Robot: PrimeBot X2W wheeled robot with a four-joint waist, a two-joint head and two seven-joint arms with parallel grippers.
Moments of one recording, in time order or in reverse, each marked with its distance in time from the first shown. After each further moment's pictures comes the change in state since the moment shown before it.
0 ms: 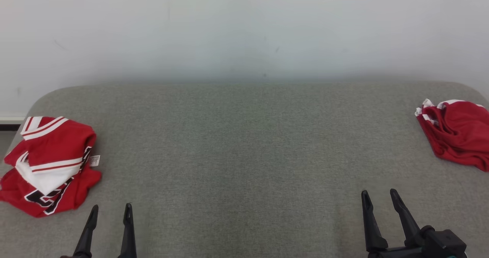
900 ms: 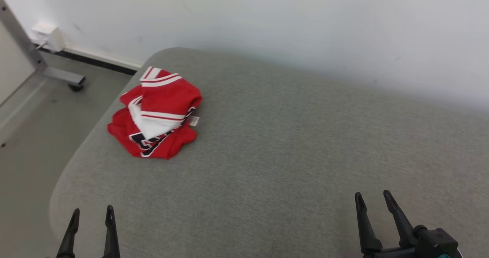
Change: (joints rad) left arm -0.007 0.025 0.050 0.030 -0.010 0.019 0.000; right arm -0.006 0.000 0.016 0.014 -0.015 0.000 0.011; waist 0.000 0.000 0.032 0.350
